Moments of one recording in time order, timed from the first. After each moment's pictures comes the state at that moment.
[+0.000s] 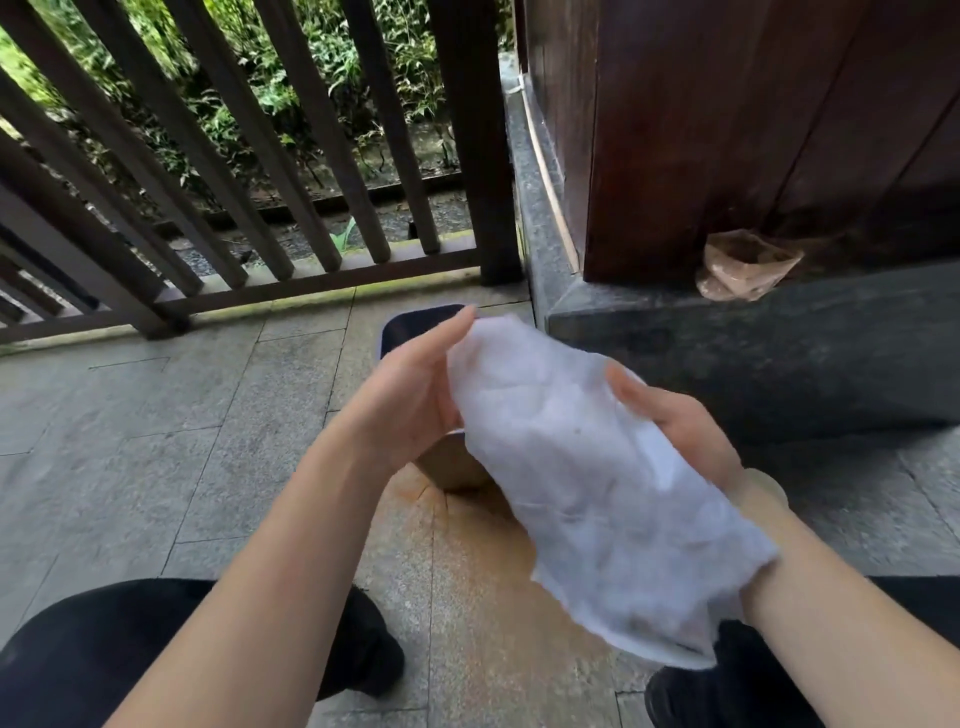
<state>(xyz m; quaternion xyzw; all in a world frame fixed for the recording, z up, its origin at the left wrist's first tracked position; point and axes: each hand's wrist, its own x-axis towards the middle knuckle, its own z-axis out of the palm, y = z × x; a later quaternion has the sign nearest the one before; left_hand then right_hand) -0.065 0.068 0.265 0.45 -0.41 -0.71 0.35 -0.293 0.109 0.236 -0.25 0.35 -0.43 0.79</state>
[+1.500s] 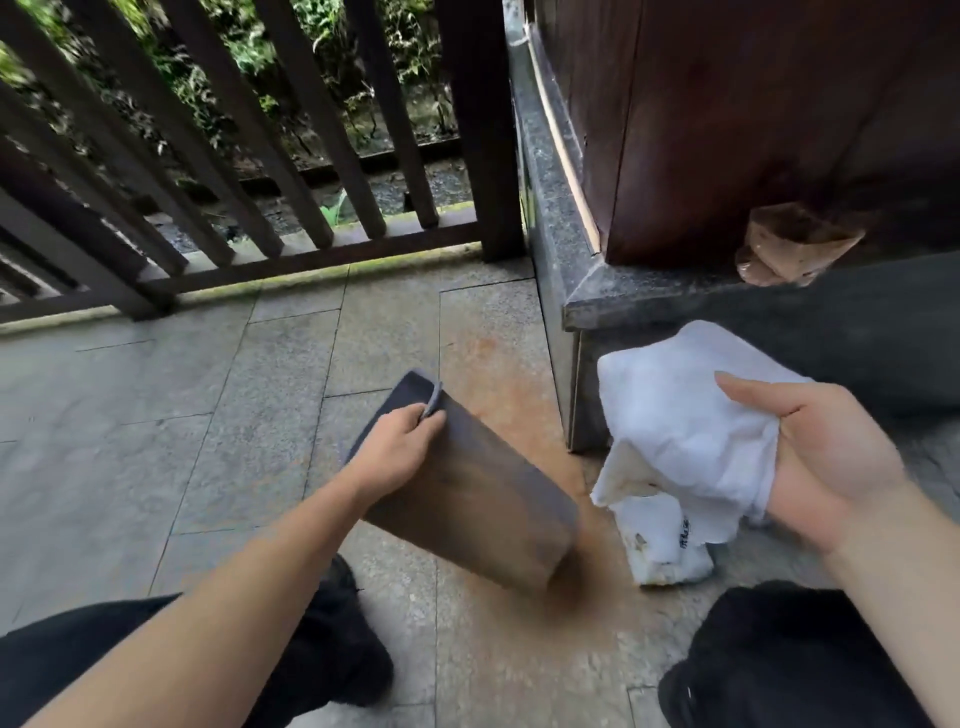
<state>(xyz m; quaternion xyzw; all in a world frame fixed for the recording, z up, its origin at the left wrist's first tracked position) 0.016 0.029 0.105 0.68 -0.63 -0.34 0.16 -0.335 0.100 0.234 -0.14 0.46 -0.48 0.73</state>
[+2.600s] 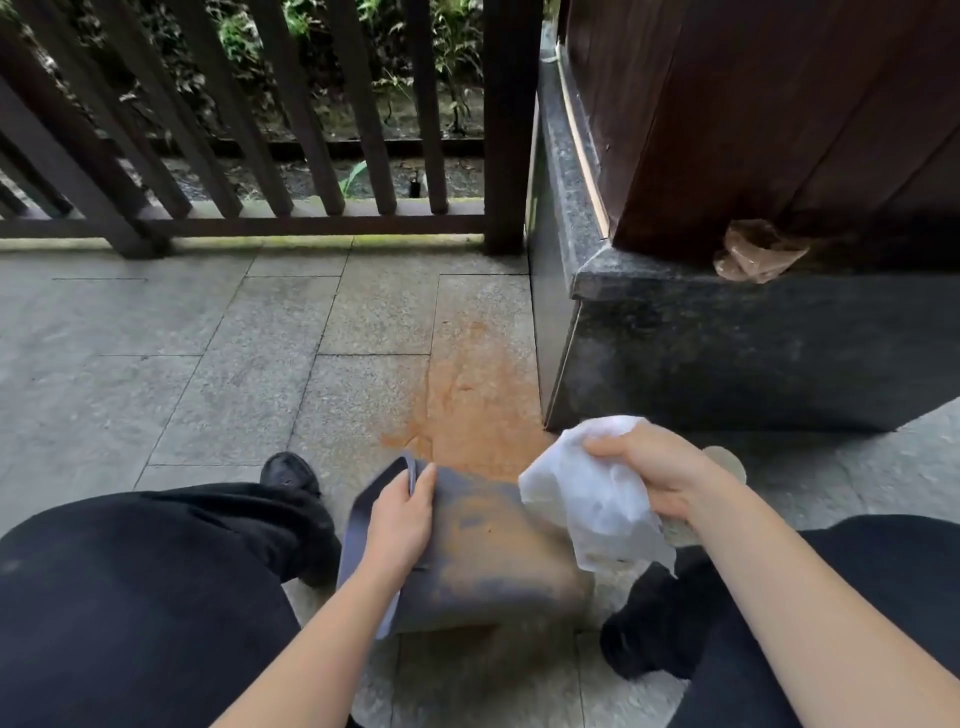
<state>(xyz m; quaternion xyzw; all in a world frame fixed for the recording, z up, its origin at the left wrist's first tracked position) -0.007 0.202 0.065 0.75 -0.43 -0.38 0.33 -0.277 0.143 0.171 -0.39 0.62 -0.20 0.66</state>
